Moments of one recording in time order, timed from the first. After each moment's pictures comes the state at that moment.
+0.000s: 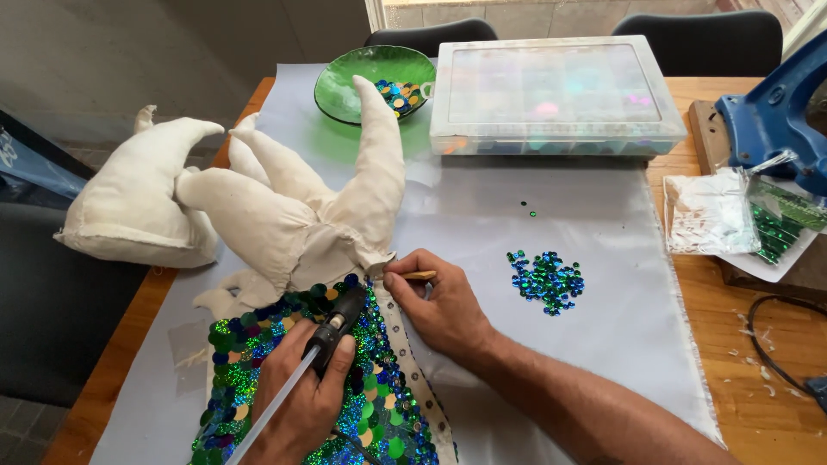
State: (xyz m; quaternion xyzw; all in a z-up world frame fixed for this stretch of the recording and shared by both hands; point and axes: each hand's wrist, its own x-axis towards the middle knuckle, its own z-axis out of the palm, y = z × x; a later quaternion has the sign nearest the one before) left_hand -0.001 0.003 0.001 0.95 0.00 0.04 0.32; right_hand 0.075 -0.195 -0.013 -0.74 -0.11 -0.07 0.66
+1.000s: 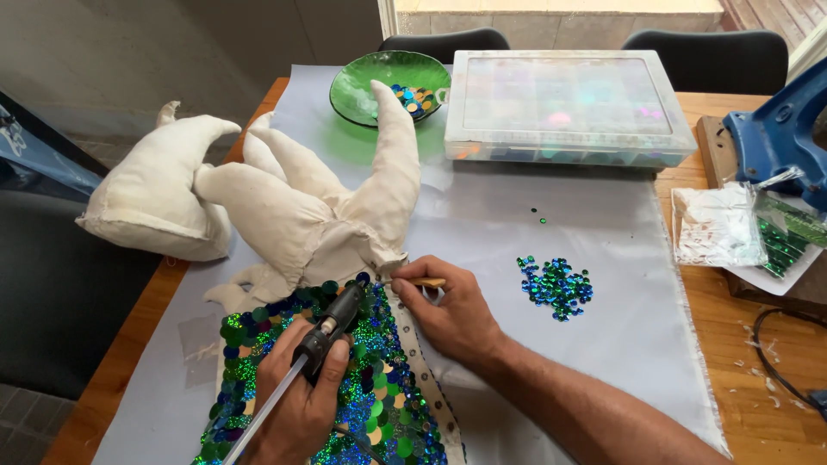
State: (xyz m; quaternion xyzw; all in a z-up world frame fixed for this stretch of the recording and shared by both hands) left_hand -0.011 0.012 0.002 0.91 -0.05 0.15 0.39; right_hand 0.071 -0.192 -0.007 -0.75 -0.16 -0.09 0.63
